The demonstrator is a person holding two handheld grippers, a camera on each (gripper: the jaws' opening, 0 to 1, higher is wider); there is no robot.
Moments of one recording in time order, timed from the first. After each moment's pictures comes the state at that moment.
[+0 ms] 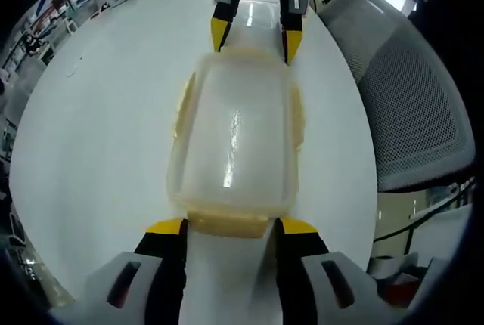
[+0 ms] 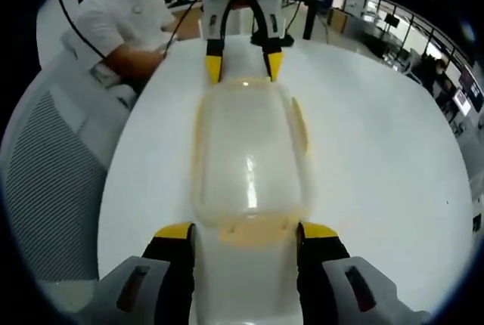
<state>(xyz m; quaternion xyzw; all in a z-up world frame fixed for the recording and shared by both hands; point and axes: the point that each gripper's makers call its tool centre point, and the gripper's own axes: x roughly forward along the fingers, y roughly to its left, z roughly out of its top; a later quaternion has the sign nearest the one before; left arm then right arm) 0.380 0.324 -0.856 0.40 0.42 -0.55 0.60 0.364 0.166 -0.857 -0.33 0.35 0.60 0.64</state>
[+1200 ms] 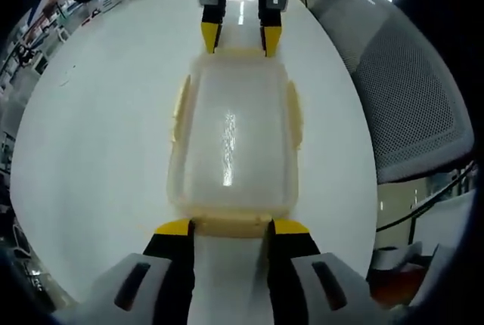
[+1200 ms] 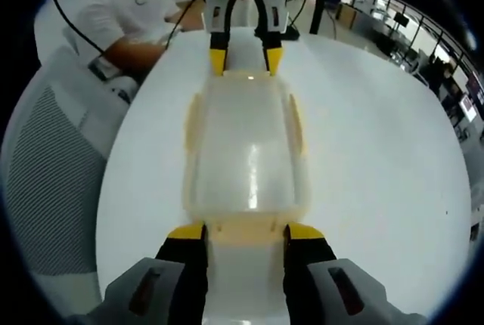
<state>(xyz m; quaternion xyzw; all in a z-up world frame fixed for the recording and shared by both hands) 0.378 0.325 -0.855 0.41 0.41 -0.57 0.58 0.370 0.164 -0.857 -0.36 0.36 0.60 0.62</state>
